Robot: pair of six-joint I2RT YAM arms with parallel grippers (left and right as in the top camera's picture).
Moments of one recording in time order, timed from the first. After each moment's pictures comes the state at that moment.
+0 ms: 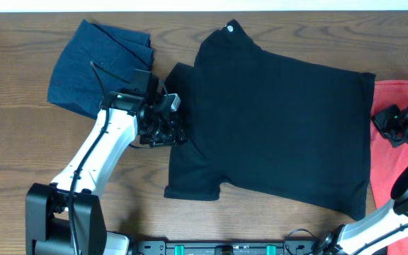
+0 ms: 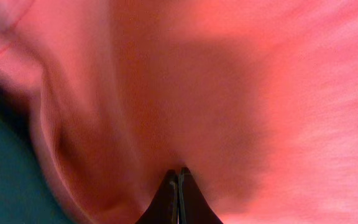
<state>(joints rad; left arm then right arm) -0.22 1.60 1.11 -0.94 0.46 -0.15 -0.58 1.92 1.11 -0.38 -0.08 0.51</state>
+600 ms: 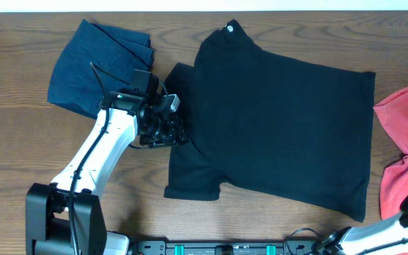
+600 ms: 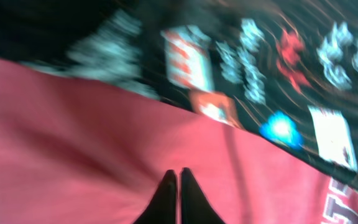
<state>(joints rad) -0.22 1.60 1.11 -0.94 0.46 -0.18 -0.81 1.81 1.26 -0.46 0.10 0.45</state>
